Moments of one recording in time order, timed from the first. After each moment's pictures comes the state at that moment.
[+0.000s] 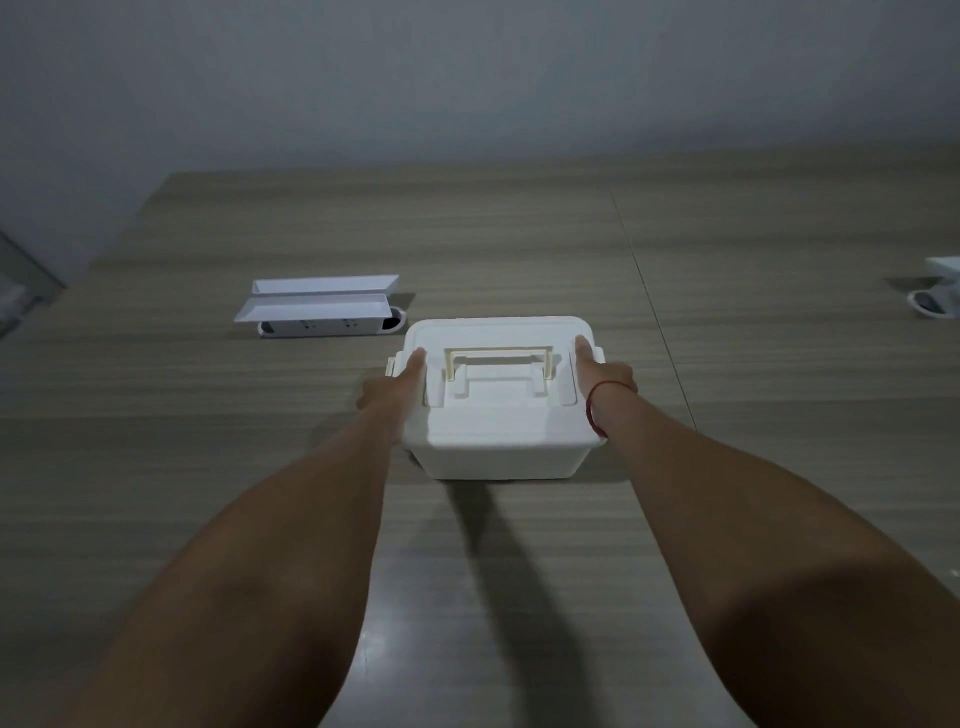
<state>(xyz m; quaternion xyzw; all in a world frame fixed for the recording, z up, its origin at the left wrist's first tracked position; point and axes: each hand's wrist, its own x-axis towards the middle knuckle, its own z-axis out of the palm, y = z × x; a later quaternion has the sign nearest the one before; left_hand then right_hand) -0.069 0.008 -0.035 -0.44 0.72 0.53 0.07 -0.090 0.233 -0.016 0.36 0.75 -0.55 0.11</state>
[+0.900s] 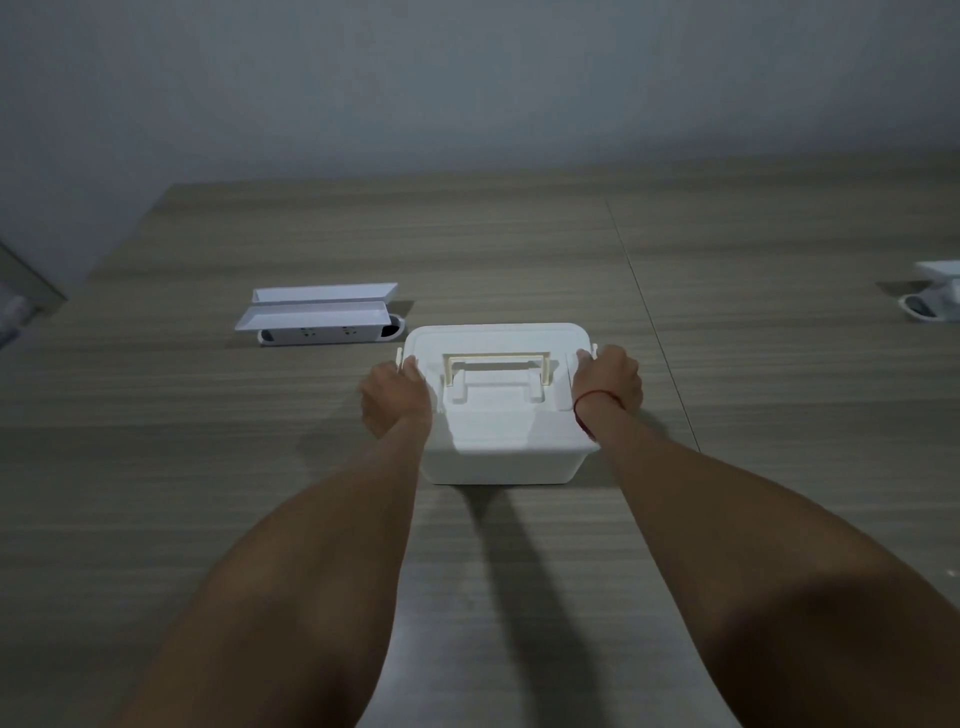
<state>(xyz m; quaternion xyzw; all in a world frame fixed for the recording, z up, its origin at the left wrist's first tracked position) -0.062 0.033 -0.023 -0.38 0.85 0.36 -0.11 -0.084 0.226 -0.008 0.29 0.89 -0.36 -0.01</state>
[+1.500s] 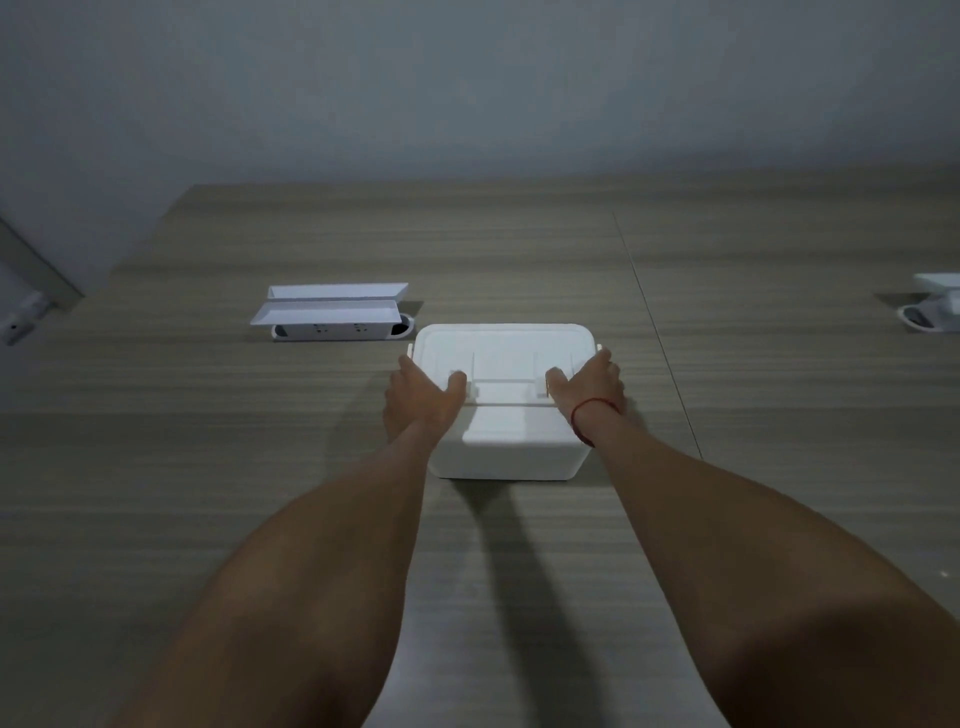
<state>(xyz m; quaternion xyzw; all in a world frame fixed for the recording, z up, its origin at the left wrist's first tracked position) -0.043 0.040 -0.025 -0.29 0.90 0.32 -0.03 -0.070 0.214 -0.017 0.22 0.90 -0.38 0.05</state>
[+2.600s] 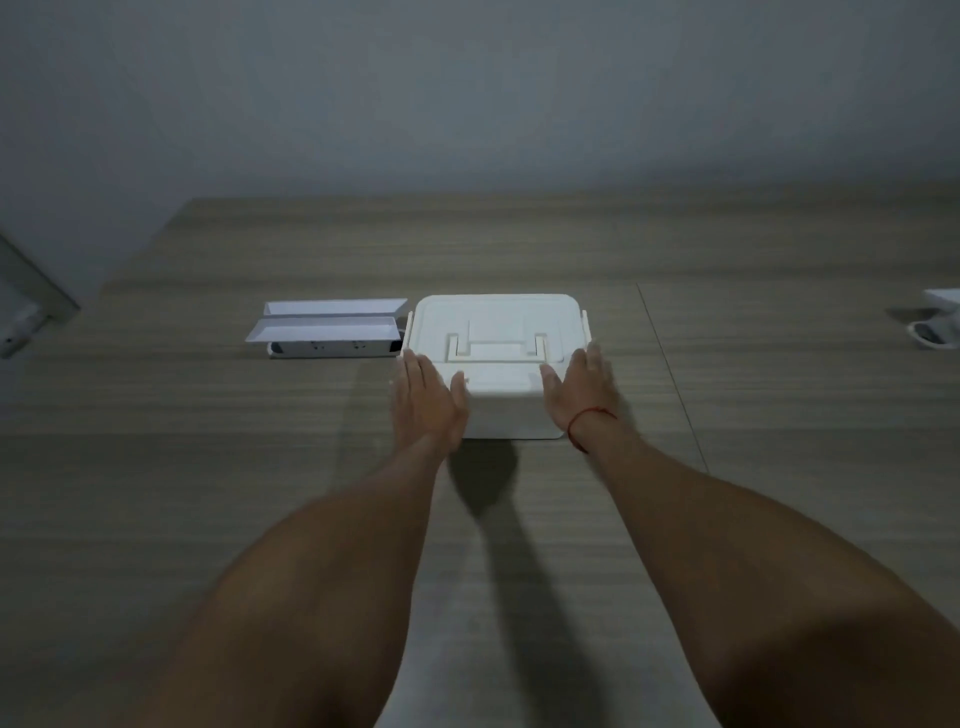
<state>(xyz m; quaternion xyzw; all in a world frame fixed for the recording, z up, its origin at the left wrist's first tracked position) -0.070 0.038 -0.042 -0.16 0.96 0.22 -0.05 -0.098 0.207 -0.023 0.07 0.96 -0.27 0.03</state>
